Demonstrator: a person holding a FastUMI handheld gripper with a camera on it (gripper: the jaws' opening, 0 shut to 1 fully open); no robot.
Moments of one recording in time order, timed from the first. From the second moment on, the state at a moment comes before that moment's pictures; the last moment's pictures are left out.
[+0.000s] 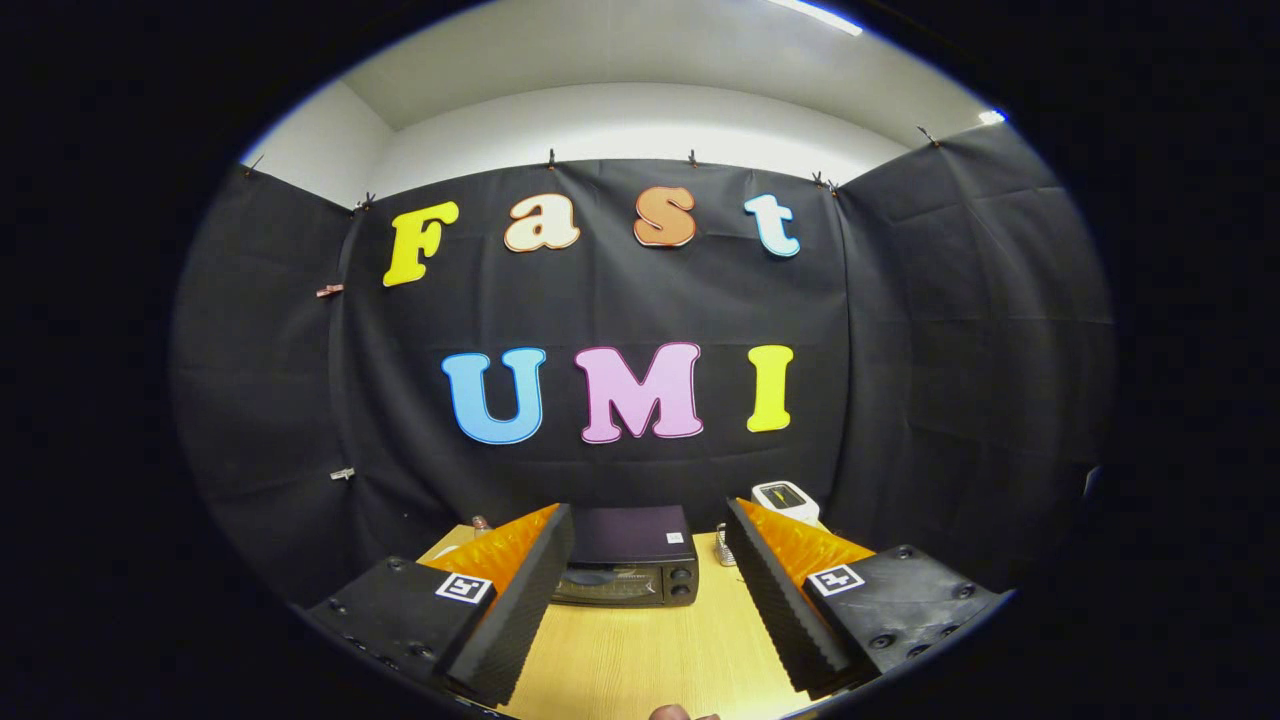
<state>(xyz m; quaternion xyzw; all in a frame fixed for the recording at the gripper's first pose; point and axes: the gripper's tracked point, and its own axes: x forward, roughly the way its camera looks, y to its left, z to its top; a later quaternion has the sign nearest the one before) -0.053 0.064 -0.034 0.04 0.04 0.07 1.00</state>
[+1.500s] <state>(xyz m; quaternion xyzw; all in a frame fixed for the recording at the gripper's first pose) -0.048 0.059 -0.042 0.03 0.04 0.07 1.00</state>
